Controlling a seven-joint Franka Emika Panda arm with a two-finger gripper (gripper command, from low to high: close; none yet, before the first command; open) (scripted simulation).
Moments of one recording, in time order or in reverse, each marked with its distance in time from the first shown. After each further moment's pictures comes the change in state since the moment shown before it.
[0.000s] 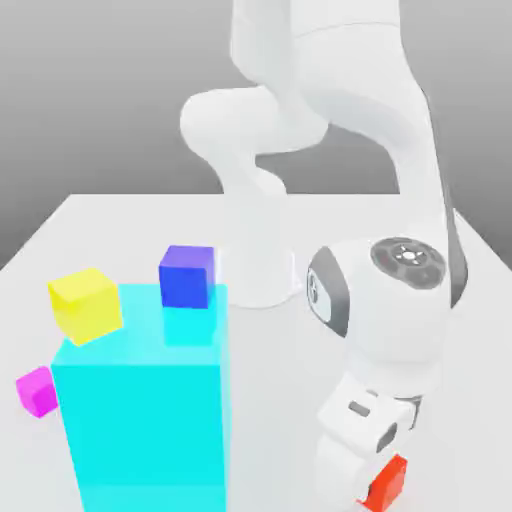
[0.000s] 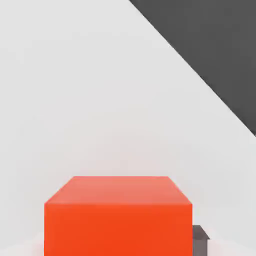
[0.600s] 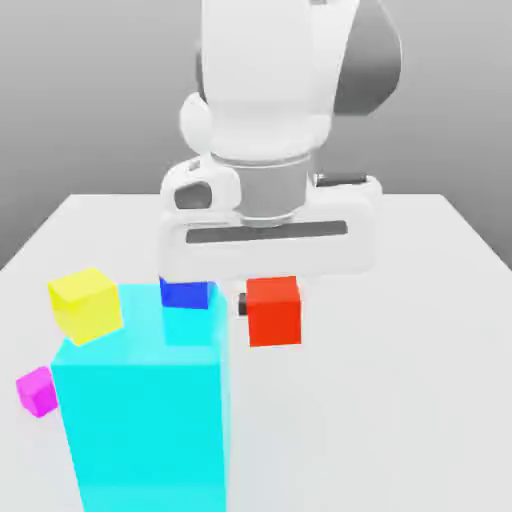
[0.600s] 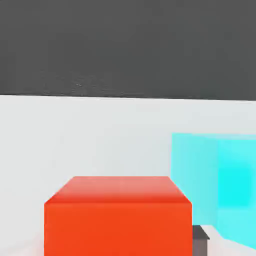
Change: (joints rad) arm -0.243 -0.636 -0.093 -0.047 0.038 -0.588 0.623
